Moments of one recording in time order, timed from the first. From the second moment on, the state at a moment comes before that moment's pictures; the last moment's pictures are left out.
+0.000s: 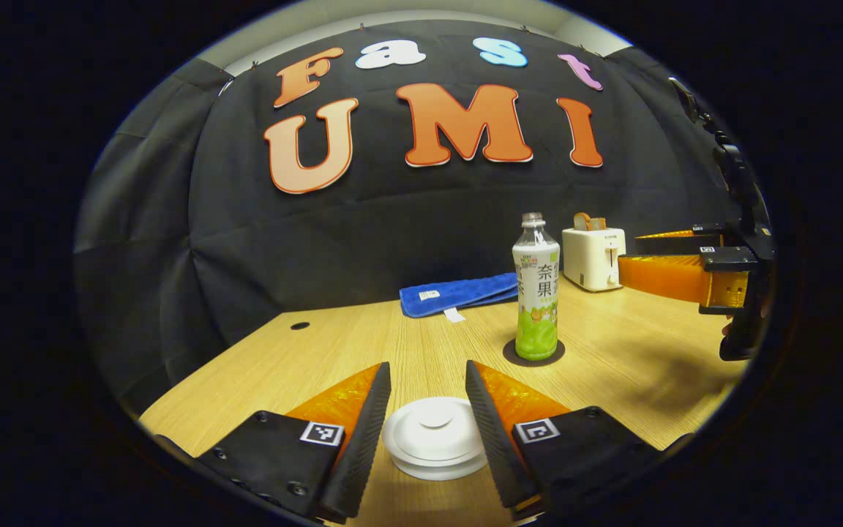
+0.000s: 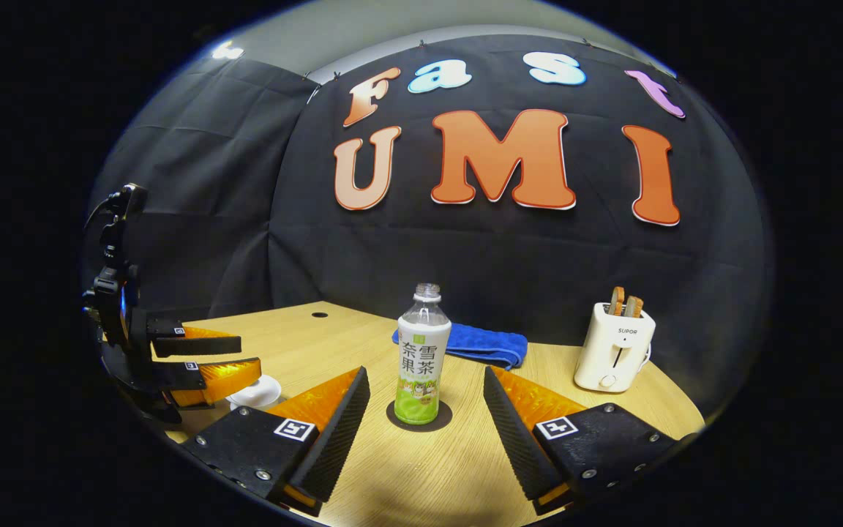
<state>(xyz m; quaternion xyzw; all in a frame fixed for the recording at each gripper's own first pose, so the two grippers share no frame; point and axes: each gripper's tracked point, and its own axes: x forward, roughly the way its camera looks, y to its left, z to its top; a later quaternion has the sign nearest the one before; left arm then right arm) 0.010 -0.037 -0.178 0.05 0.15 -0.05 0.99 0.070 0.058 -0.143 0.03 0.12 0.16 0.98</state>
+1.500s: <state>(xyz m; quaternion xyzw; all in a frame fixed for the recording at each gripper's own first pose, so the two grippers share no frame) -0.002 0.002 0.006 -0.01 -0.02 0.02 1.00 0.038 0.011 -0.050 0.01 0.05 0.06 1.00</state>
